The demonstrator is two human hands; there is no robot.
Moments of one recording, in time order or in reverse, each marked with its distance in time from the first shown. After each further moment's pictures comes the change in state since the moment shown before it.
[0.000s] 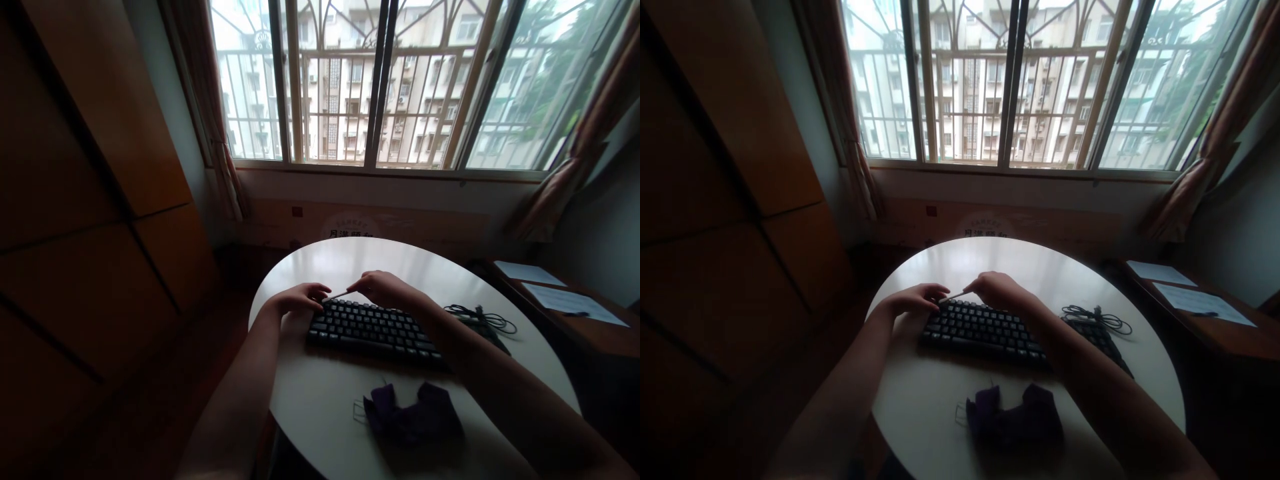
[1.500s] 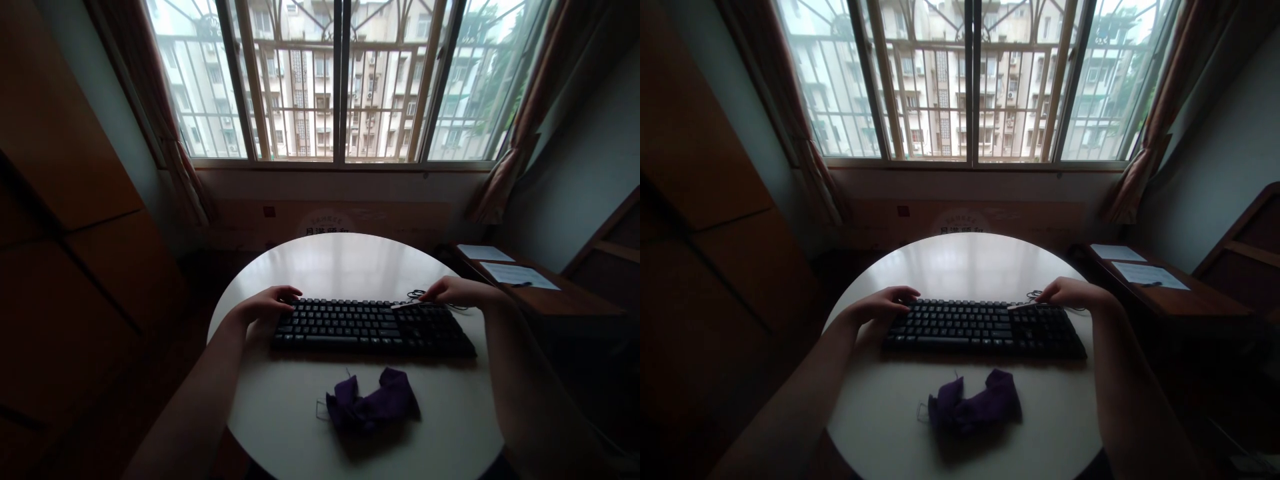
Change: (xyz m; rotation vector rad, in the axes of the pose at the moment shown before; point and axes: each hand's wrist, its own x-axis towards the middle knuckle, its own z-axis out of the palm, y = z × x) left_hand 0.004 0.020 0.012 0.146 0.059 -0.075; right_hand -0.179 0.151 -0.043 0.561 -0.264 0.649
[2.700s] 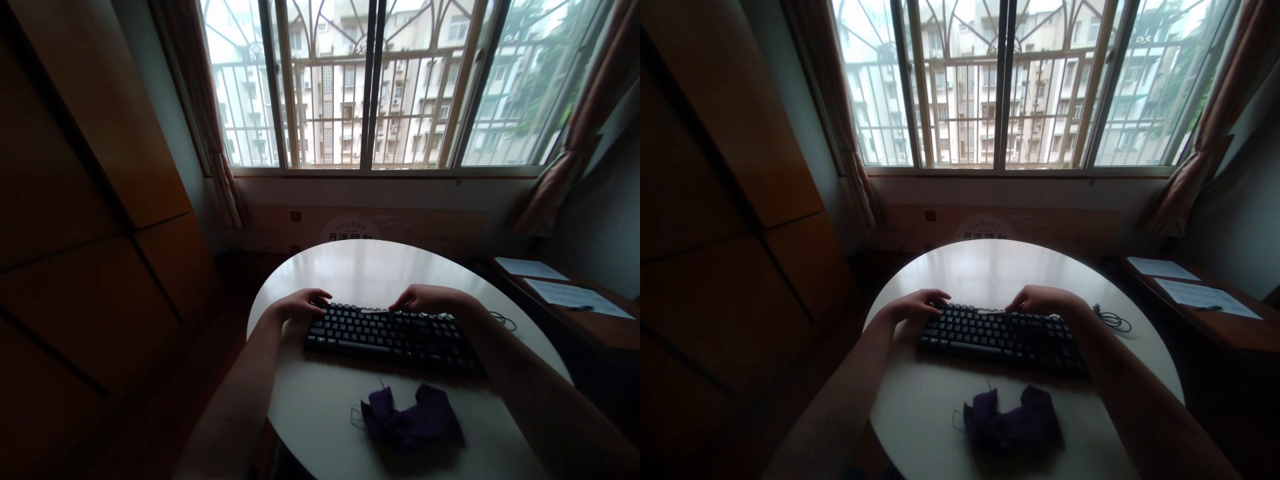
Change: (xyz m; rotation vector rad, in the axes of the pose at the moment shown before) left_hand 0.005 -0.020 -0.004 -0.080 -0.037 0.032; right_hand 0.069 -0.101 0.058 -0.173 -0.187 -0.238
